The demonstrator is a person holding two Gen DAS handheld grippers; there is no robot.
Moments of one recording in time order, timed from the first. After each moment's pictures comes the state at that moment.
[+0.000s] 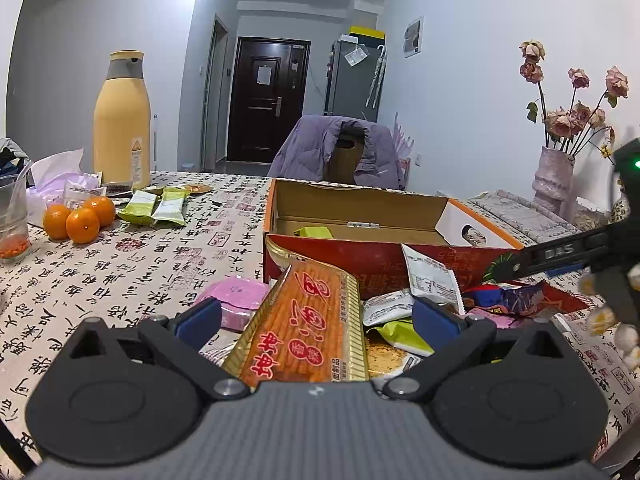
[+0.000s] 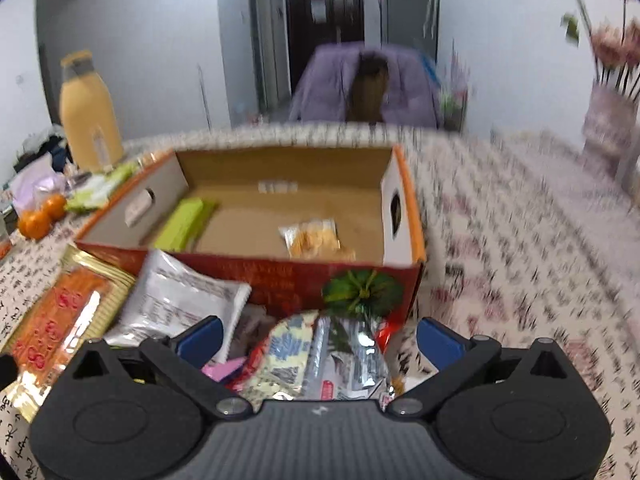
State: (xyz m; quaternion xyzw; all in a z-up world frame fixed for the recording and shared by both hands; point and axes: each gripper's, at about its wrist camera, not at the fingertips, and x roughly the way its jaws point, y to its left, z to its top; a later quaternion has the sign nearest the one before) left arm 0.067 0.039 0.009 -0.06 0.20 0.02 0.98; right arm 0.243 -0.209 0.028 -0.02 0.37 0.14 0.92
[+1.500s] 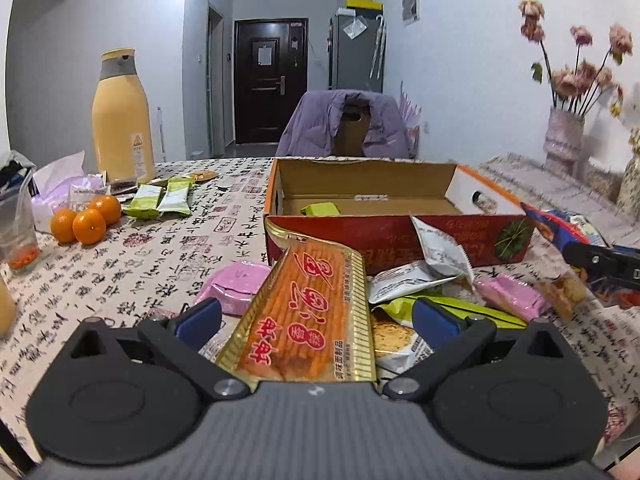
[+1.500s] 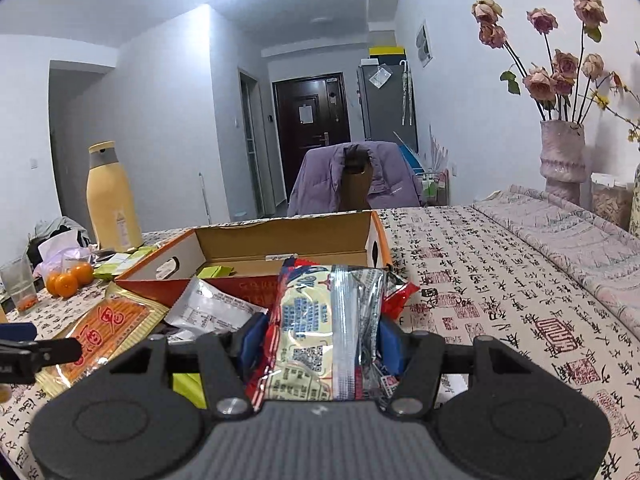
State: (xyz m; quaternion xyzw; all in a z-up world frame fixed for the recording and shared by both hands) left arm 0.080 0.021 0.009 -0.01 0.25 0.04 0.97; right arm 0.135 -0.245 0.009 0.04 0.19 0.14 0.97
